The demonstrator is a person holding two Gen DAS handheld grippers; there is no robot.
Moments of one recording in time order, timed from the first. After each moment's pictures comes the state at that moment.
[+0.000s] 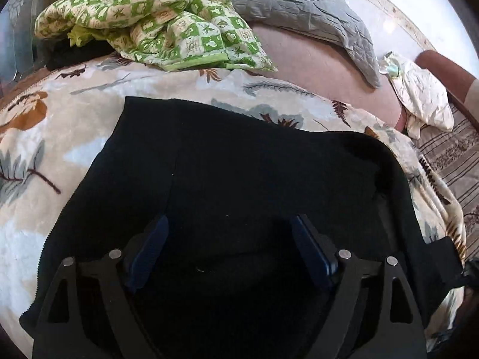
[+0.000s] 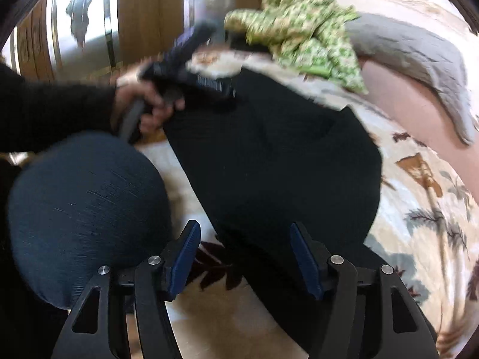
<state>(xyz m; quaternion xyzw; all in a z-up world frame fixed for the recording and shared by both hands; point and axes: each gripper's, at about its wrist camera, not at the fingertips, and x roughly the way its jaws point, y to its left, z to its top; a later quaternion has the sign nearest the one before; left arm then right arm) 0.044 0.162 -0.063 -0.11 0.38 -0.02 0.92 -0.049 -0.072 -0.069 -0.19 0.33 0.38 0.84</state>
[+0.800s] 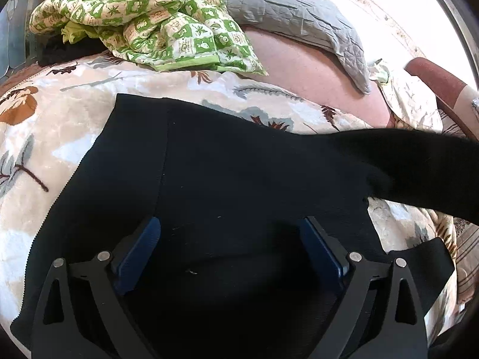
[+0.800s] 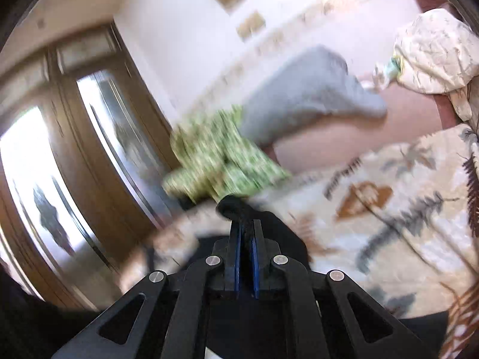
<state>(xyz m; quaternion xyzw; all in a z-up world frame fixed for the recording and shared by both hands) 0.045 0.166 -0.070 -0.13 0.37 -0.05 0.92 -0.016 -0.221 0.009 0.26 0.14 0.30 0.91</state>
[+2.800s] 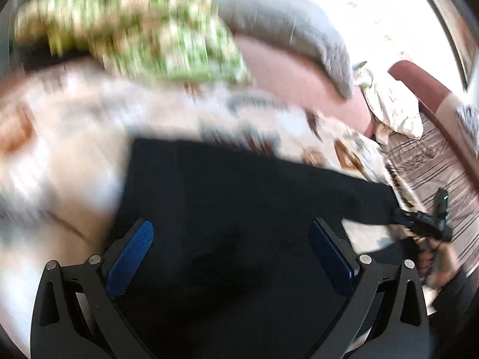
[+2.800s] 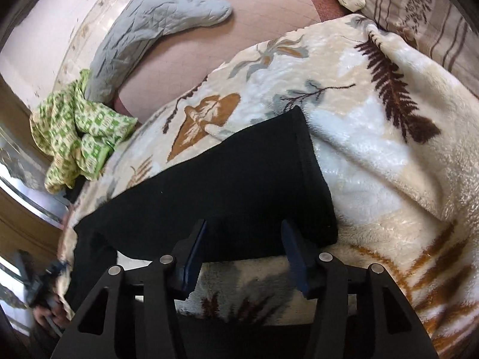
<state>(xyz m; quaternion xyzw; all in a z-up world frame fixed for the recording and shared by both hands) 0.050 0.214 -0.013 -0.11 0.37 -0.10 0.92 0.103 -0.291 -0.112 0.28 0.40 0.06 0.87</state>
